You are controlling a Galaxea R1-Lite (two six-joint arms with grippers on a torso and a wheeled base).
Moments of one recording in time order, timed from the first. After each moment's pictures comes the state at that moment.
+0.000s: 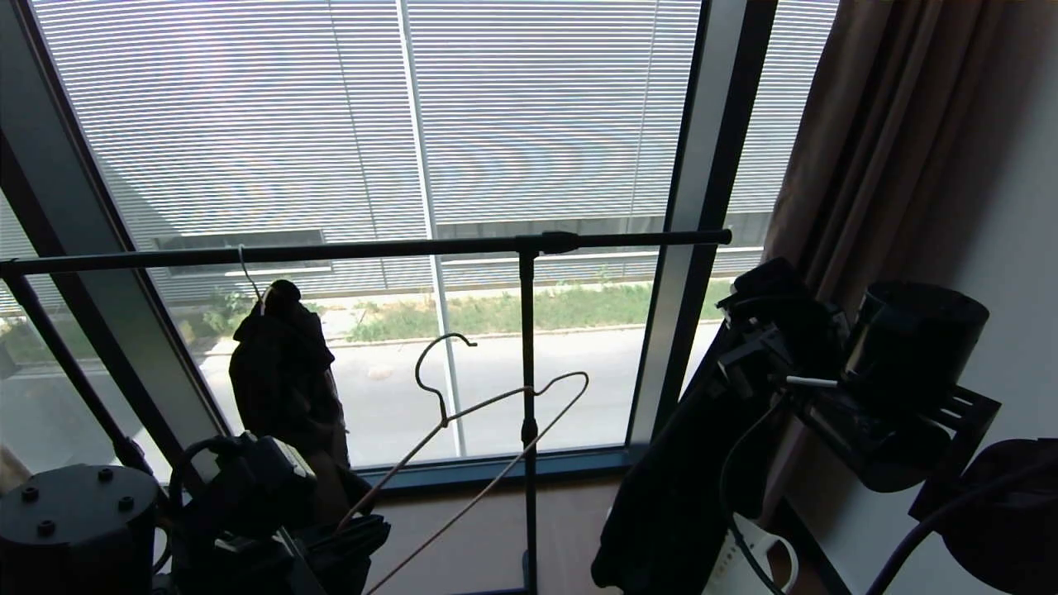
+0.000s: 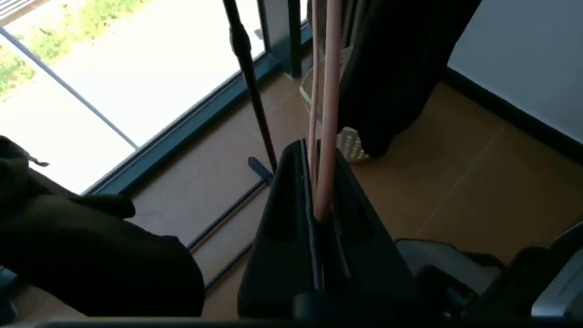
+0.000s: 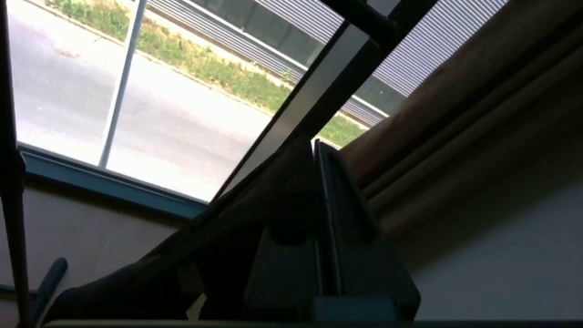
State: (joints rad) left arm -0.56 1.40 -0.15 -0.77 -0.13 0.13; right arm 0.50 1.76 -0.62 -1.02 -0.49 -0.46
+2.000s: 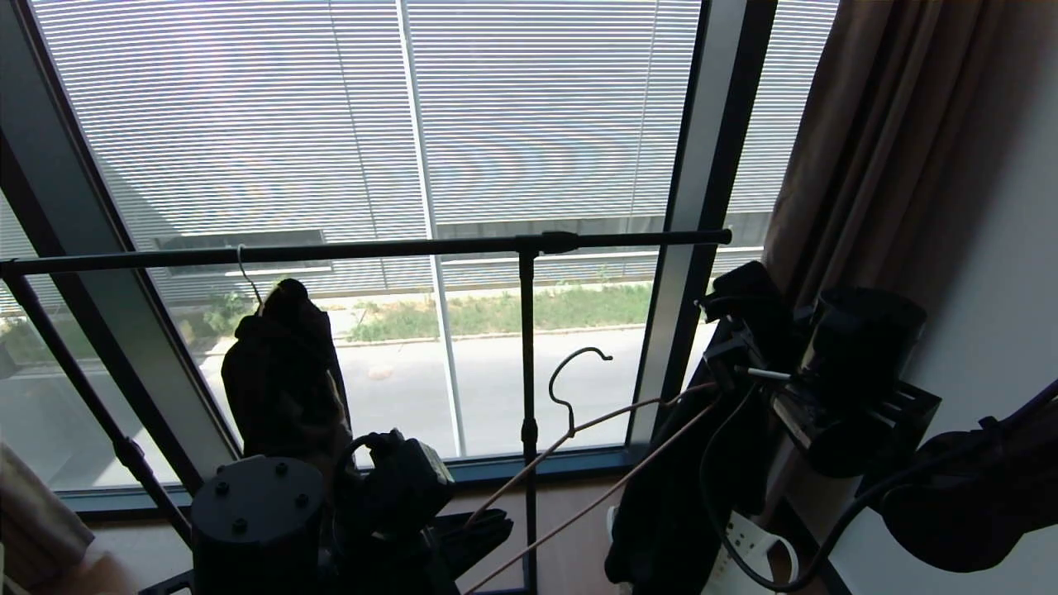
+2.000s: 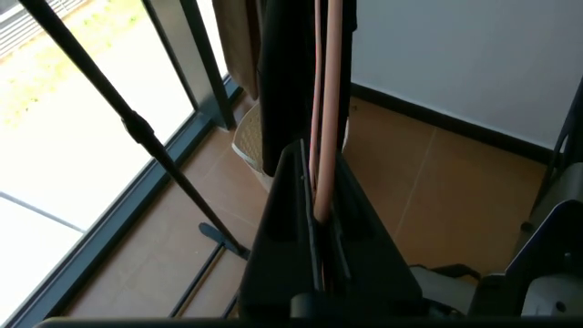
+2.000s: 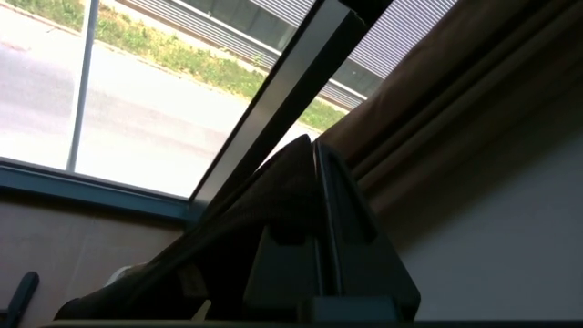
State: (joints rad) left arm -0.75 1.77 -0.22 -1.20 -0.19 0.12; right arm 0.49 1.87 -0.67 -1.09 -0.58 -0.46
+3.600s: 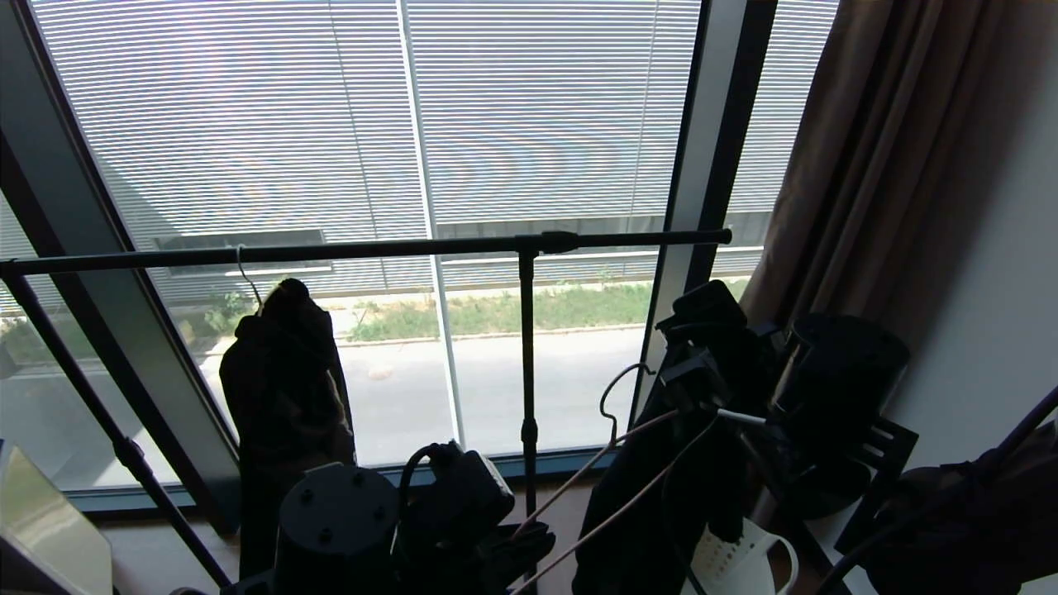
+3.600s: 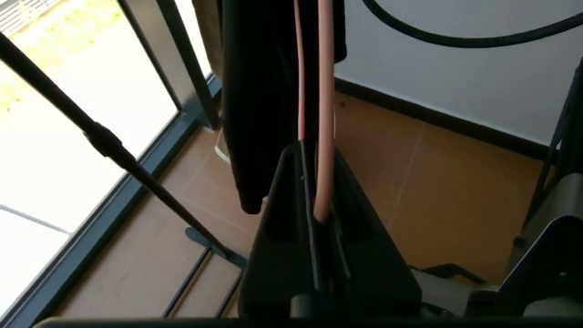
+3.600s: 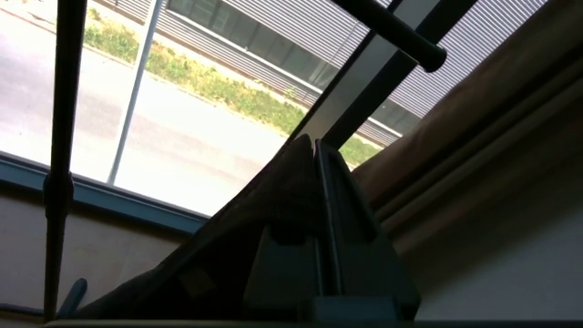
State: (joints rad) left arm -0.84 1.88 -0.30 -1.20 -0.15 0.10; right arm 0.66 1.89 -0.63 -1.20 -0.60 -0.45
